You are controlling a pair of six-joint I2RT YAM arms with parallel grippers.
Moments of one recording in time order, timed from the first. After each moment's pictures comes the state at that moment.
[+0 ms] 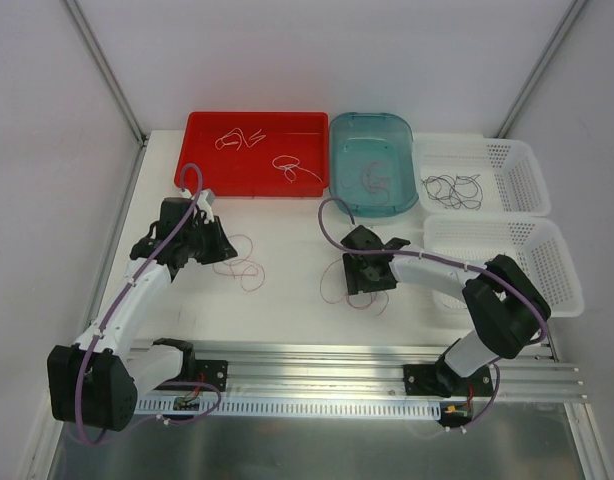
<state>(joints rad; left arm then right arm) -0.15 1.06 0.78 -0.54 0.31 -0.38 0.76 1.57 0.86 -0.56 0.23 0.54</state>
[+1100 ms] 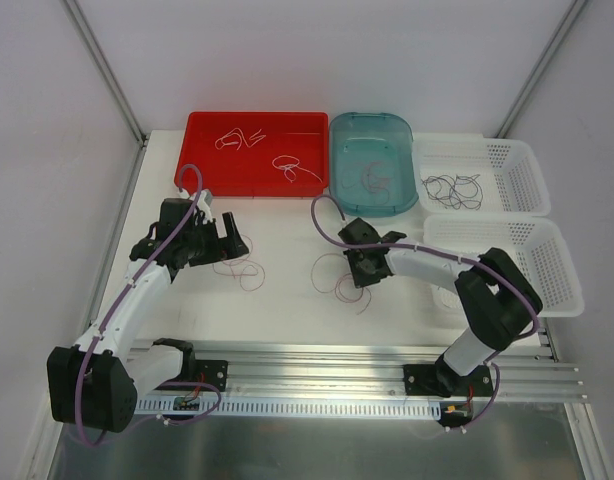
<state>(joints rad) -0.15 1.06 0.77 -0.54 0.27 -0.38 0.74 1.62 0.93 -0.53 0.18 0.40</state>
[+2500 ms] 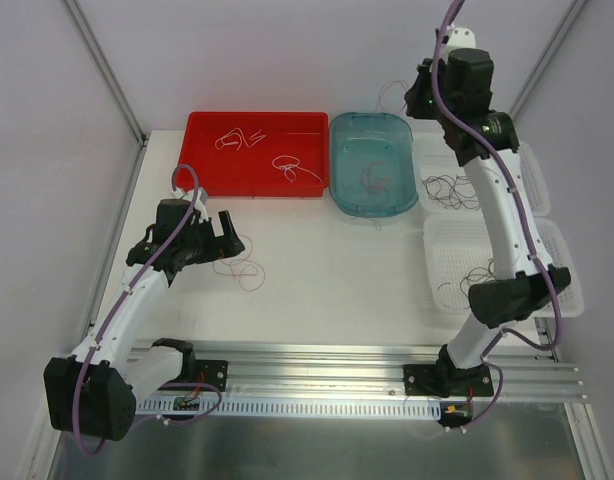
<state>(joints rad) -0.15 1.01 0.77 -0.54 0.20 -0.38 0.30 1.66 2.14 -0.70 0.06 0.19</state>
